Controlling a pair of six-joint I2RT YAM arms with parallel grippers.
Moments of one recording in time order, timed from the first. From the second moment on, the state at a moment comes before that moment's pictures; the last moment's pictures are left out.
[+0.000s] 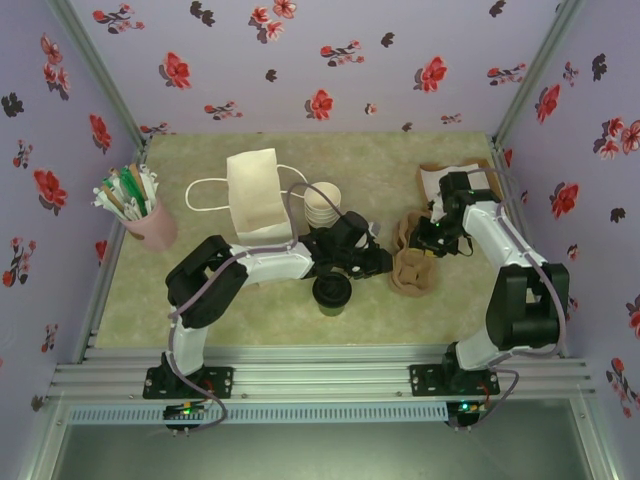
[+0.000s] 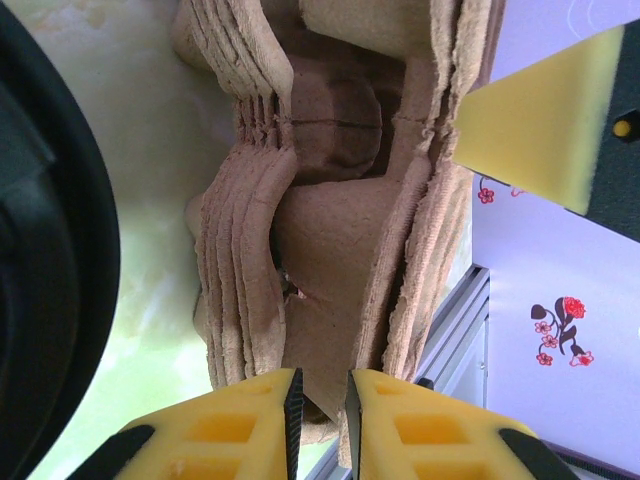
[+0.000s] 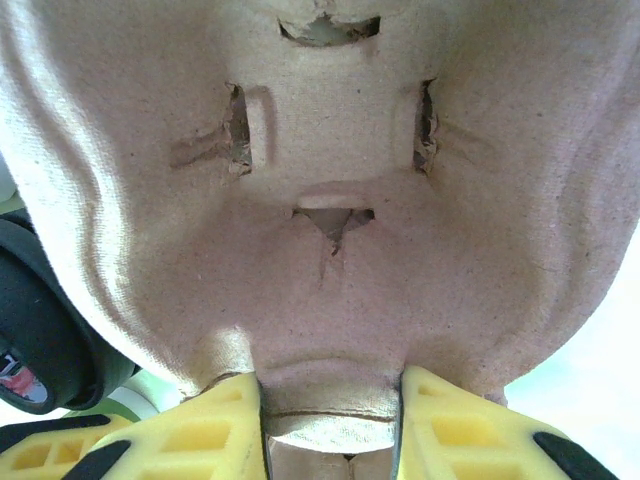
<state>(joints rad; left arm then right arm) -1.00 1.97 1.27 0.04 0.41 -1.06 0.08 1.52 1.14 -1.01 -0.32 0.32</state>
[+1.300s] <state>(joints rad) -1.01 1.97 1.27 0.02 0.40 -1.07 0.10 1.51 1.10 -0.97 -0.29 0.35</state>
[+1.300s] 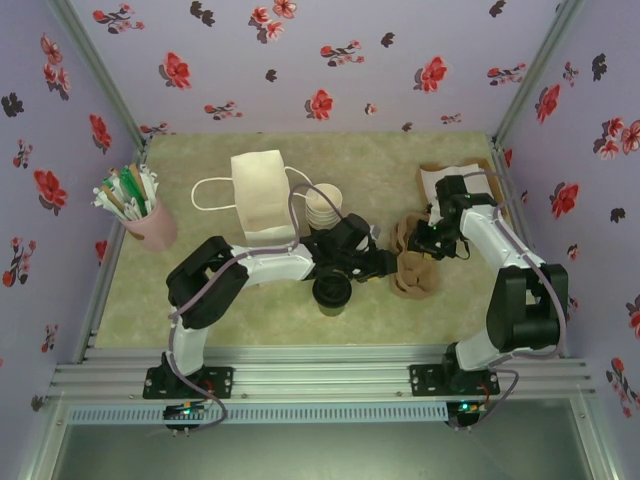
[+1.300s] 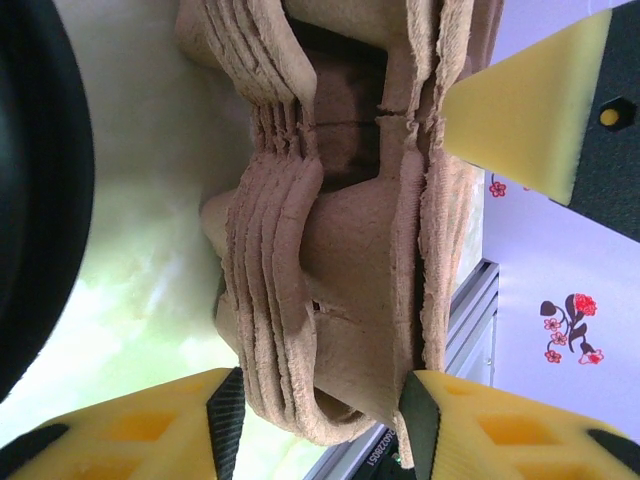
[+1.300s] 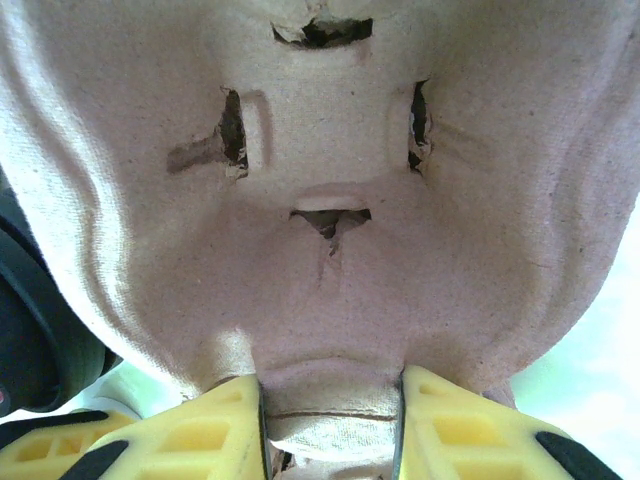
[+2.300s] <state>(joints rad) -1.05 1.86 1.24 0.01 0.39 -1.08 0.12 1.54 1.10 -0.98 -0.30 0.37</state>
